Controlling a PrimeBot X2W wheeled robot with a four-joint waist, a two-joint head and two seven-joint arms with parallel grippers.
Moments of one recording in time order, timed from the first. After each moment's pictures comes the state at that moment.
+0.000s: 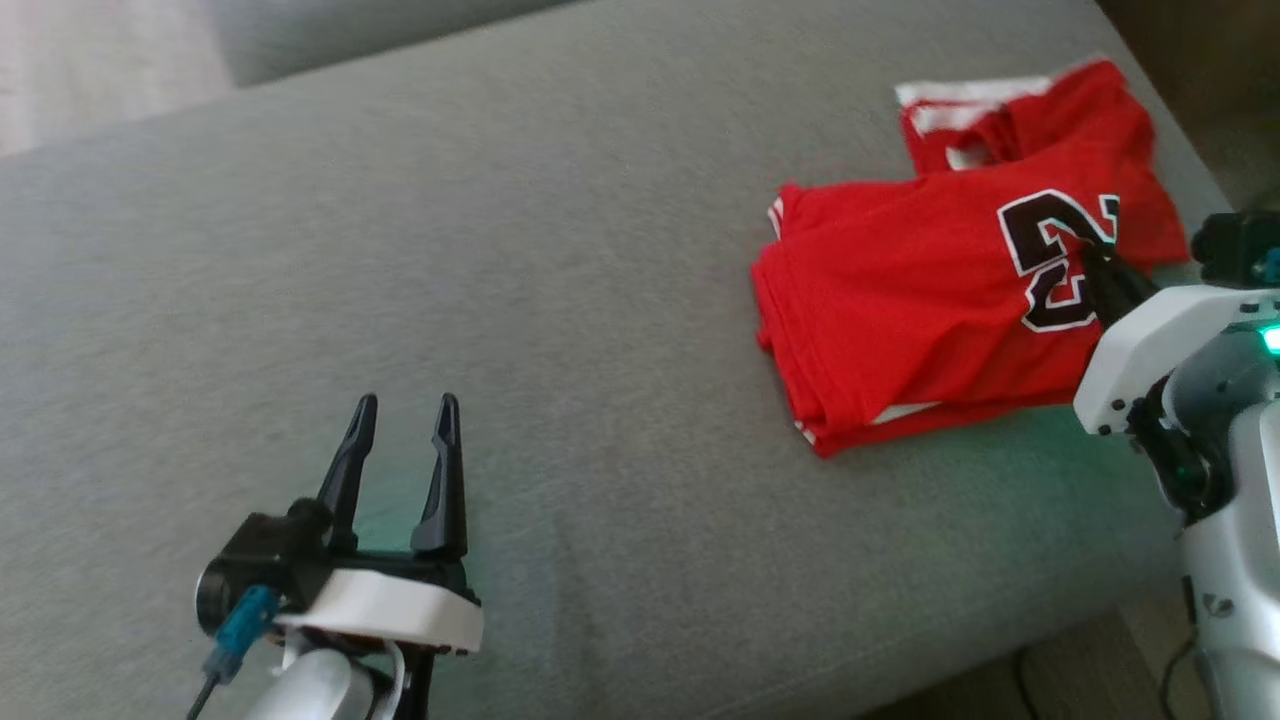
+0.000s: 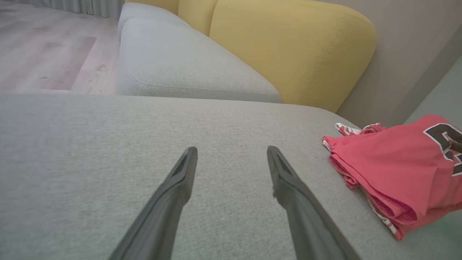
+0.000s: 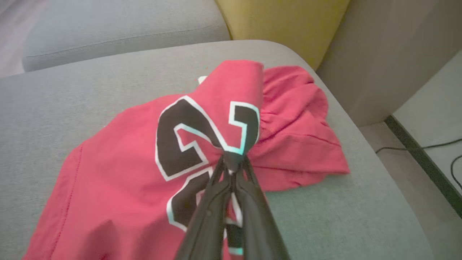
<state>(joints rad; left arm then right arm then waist) -0.13 0.34 -0.56 0.02 -0.63 0.26 -0.19 -0.40 -0.23 -0.01 0.32 0.23 0.13 0.42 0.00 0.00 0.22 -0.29</state>
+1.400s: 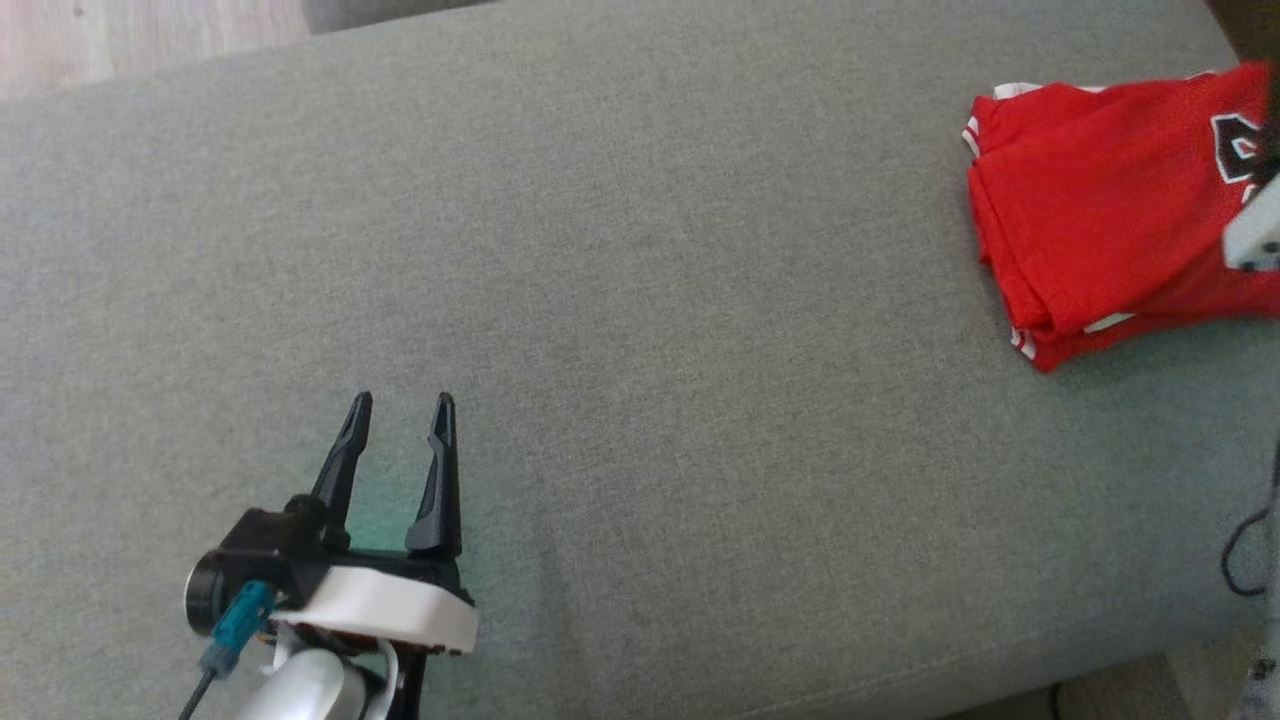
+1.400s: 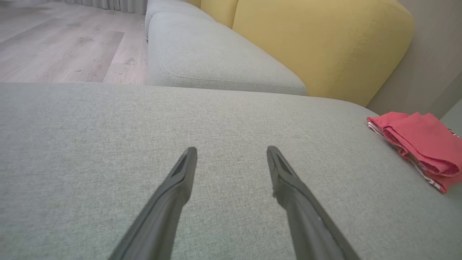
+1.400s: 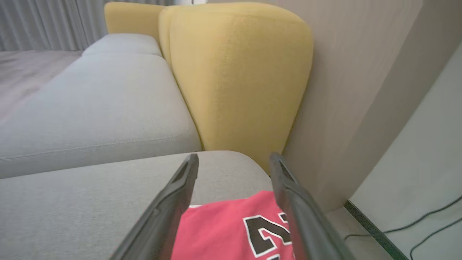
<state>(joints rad) -0.14 0.37 -0.57 -0.01 -0.63 0.29 -0.16 -0.64 -0.22 -0.26 0.41 0.01 0.13 0.17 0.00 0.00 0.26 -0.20</state>
